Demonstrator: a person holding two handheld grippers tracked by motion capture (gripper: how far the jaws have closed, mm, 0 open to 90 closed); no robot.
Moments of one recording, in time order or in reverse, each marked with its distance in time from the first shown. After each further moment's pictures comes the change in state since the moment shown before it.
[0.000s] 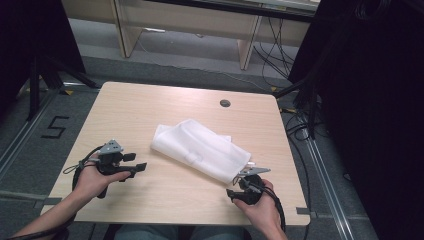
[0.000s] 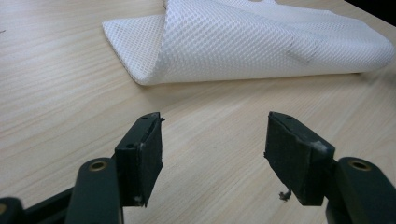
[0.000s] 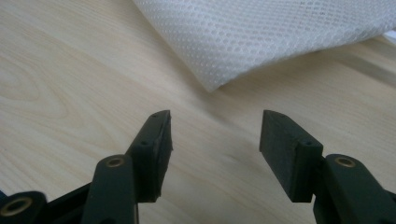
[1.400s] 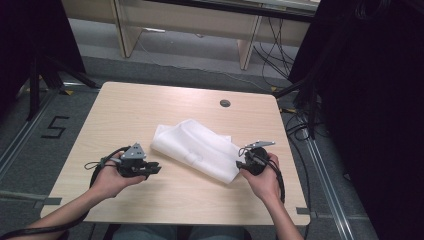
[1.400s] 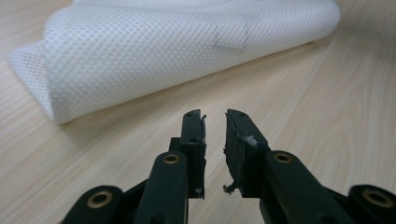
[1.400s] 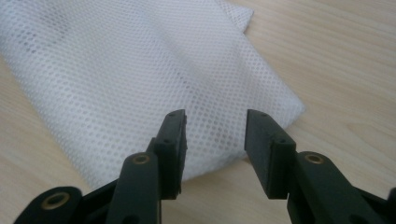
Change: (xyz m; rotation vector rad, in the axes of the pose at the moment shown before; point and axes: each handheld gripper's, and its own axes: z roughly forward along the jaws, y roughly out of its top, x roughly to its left) left arm -0.046 0.019 0.026 0.104 -0.116 0.201; right arm -0.044 0.063 0.005 -0.052 -0.120 -0.008
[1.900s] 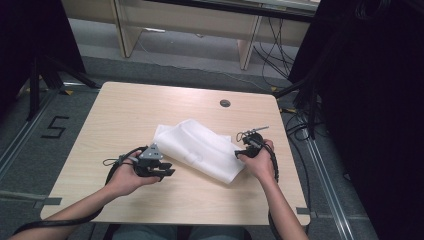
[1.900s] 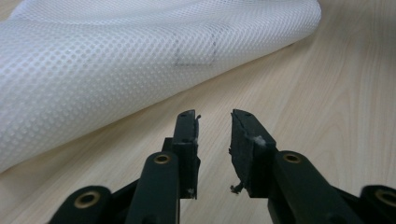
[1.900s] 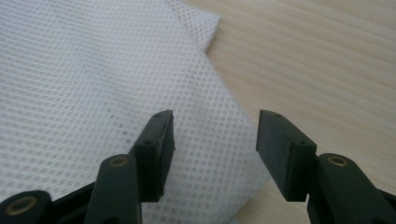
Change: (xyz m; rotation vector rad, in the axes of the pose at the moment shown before) left arm -0.015 0.018 0.031 0.039 -0.049 0.061; right arm -0.033 0.035 0.051 0.077 -0.018 0.011
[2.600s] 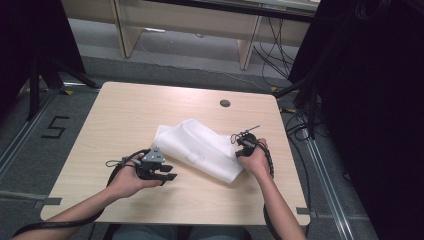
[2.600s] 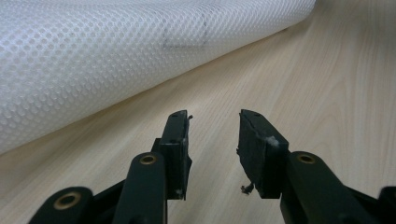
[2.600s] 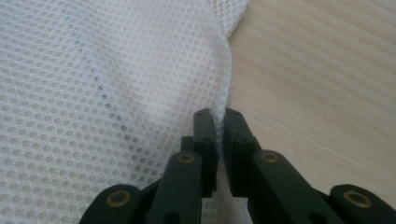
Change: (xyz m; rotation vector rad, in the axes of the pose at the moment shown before) left arm -0.003 -0.006 0.005 0.027 -0.020 -0.003; right arm 0.005 0.005 0.022 0.103 0.018 -0.060
